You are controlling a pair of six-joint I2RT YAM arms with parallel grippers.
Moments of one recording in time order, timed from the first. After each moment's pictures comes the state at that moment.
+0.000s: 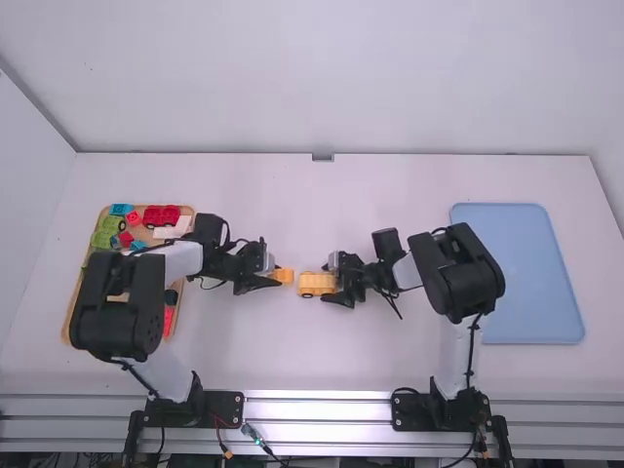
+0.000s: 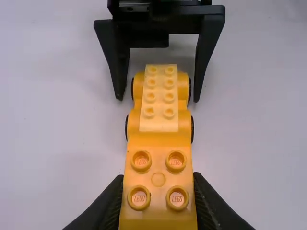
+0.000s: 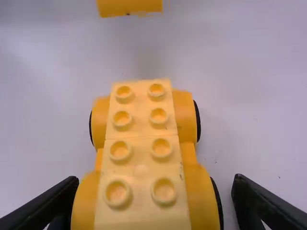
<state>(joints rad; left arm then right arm) -0.01 1.74 0.79 -0.39 1.00 1.41 0.32 2.11 0.74 0.34 -1.04 -0.93</state>
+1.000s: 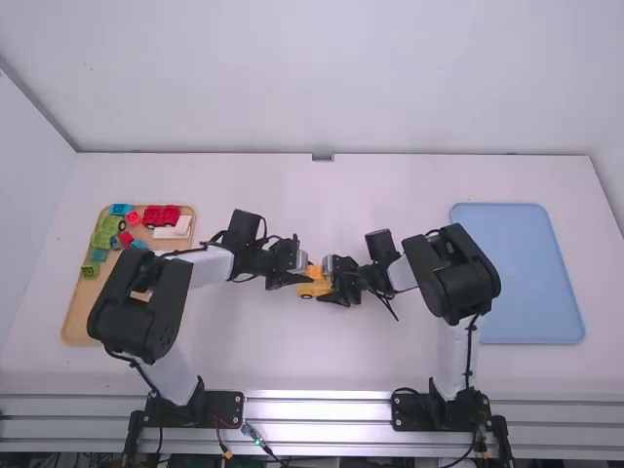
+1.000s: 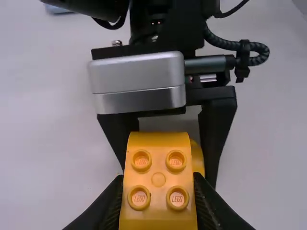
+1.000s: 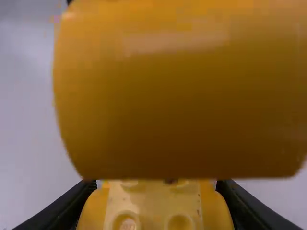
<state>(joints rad) -0.23 1.77 0.78 -0.03 1.00 1.08 0.36 2.11 0.74 0.34 -1.02 -0.93</state>
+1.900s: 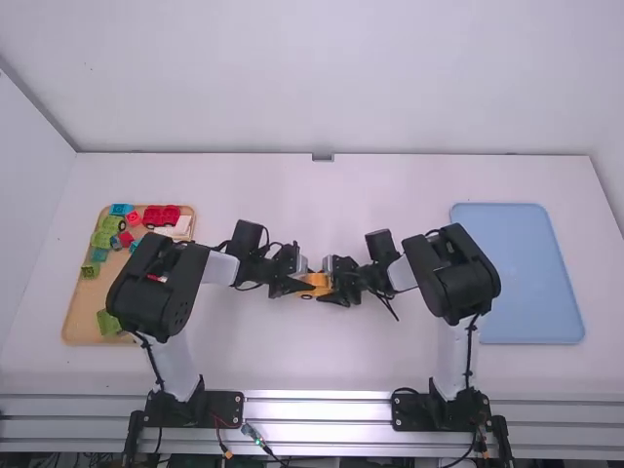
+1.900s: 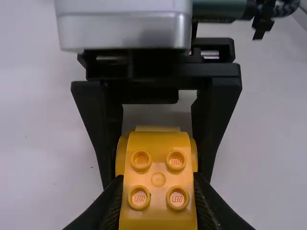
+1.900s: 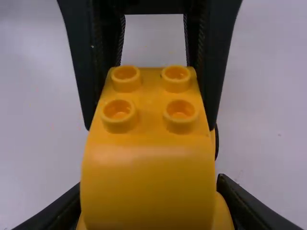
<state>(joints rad) -0.23 1.91 0.73 0.15 1.06 0.98 0.36 2.11 0.74 0.34 -1.02 -0.93</state>
